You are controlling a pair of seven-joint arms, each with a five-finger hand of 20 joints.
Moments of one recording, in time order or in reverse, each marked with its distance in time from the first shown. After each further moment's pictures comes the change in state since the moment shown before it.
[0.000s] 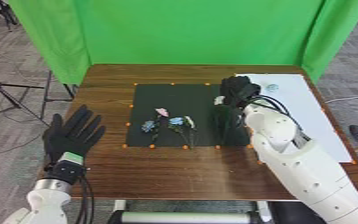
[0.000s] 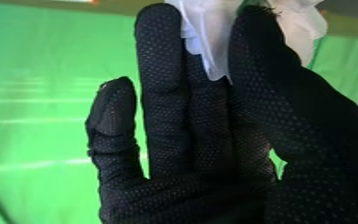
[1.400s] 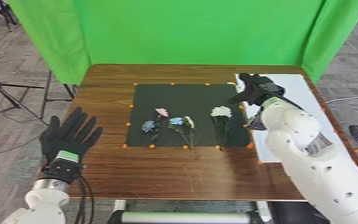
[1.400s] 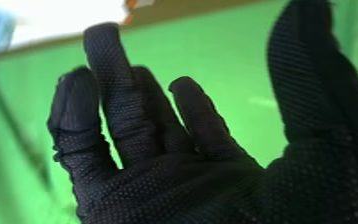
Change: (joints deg) left arm 0.4 0.3 -0.2 -0.6 -5.6 2.0 1.8; right arm -5.6 2.8 8.4 -12.4 14.7 -8.6 17.4
